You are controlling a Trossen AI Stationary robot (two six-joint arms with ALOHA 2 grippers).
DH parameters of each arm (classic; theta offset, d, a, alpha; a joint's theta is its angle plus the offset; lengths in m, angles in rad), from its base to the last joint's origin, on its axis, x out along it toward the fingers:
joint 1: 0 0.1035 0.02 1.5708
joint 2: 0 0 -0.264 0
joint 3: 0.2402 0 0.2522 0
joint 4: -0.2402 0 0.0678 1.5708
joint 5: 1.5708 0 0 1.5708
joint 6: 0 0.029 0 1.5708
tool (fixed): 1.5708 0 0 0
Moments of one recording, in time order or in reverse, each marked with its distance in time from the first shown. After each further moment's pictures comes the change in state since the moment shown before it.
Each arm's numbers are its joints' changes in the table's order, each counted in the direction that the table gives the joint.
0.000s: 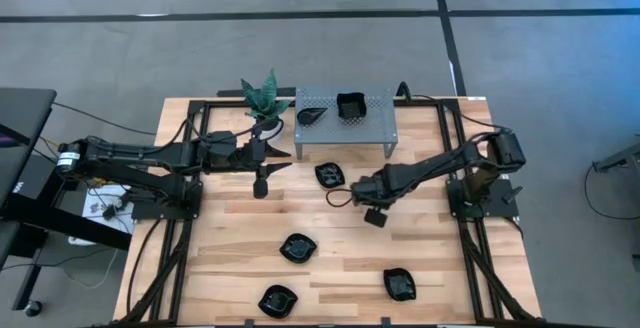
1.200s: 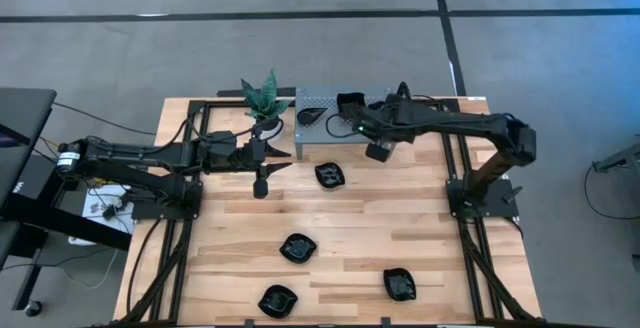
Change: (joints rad) left arm 0.000 0.000 0.000 -0.001 0.000 0.000; right arm -0.398 0.126 0.367 -0.283 0.391 -0.499
